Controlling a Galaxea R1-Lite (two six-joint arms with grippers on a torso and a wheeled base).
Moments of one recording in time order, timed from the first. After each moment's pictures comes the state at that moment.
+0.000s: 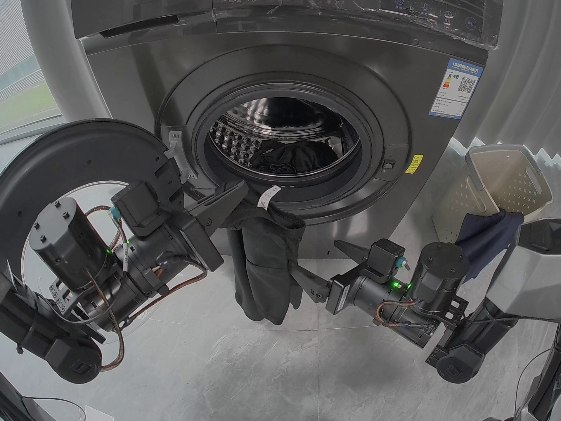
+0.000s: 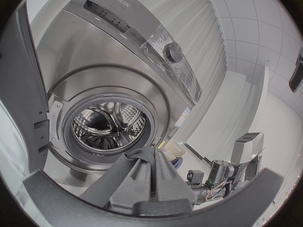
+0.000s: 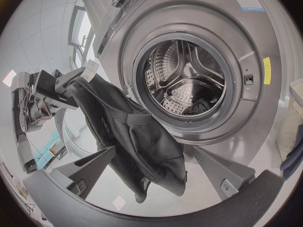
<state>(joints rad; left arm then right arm) -0.60 1.70 -0.48 -1.49 -0.17 -0.32 0.73 2.06 -0.56 -1.53 -0.03 0.16</state>
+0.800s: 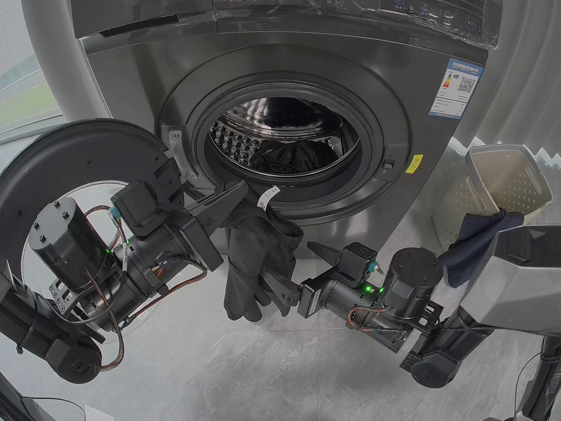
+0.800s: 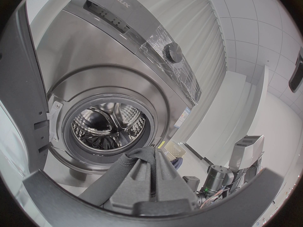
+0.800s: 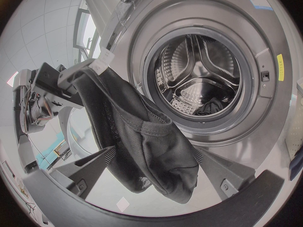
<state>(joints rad) -0.60 1.70 -0.48 -1.49 -0.17 -0.32 0.80 2.13 -0.66 -1.53 -0.04 0.17</state>
